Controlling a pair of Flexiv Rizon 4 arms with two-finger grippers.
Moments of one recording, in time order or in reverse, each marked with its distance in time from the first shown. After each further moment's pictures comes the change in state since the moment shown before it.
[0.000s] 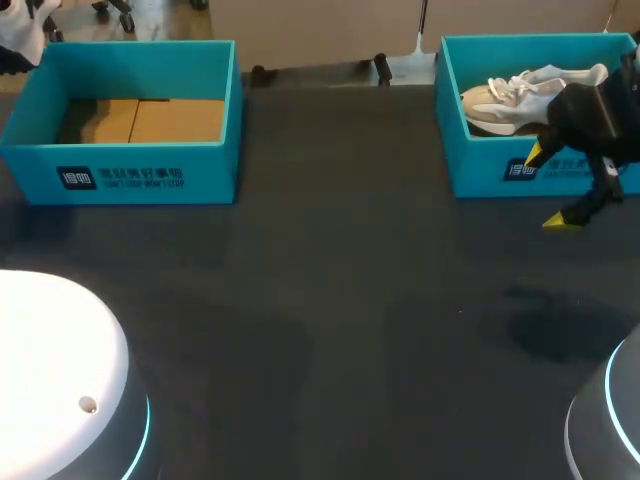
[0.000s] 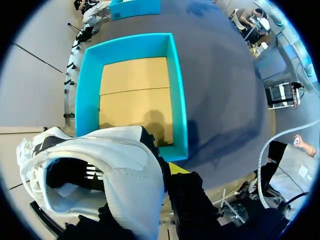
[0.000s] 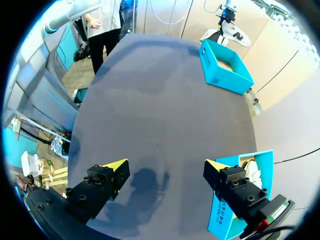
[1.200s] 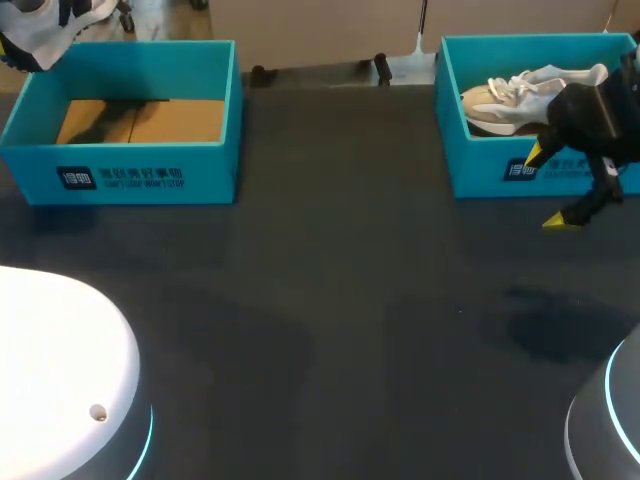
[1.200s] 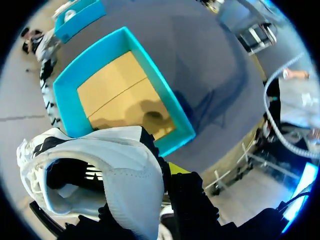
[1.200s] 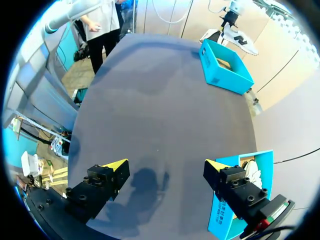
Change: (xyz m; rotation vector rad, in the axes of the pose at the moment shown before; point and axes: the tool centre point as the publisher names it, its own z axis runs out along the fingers) left arm -0.023 -0.003 0.000 -0.121 0.017 0.494; right arm 0.000 0.000 0.000 0.000 0.000 0.000
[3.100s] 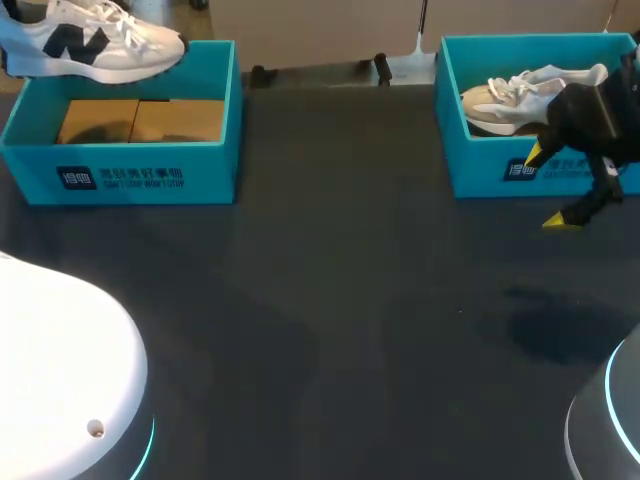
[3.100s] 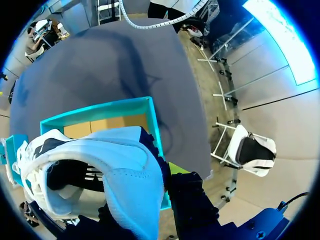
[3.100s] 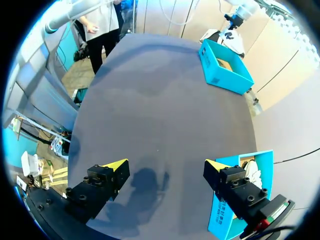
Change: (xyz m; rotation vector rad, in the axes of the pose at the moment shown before) left arm -0.035 0.021 0.009 0.025 0.113 1.174; right arm 0.000 0.000 0.000 0.000 0.000 0.000
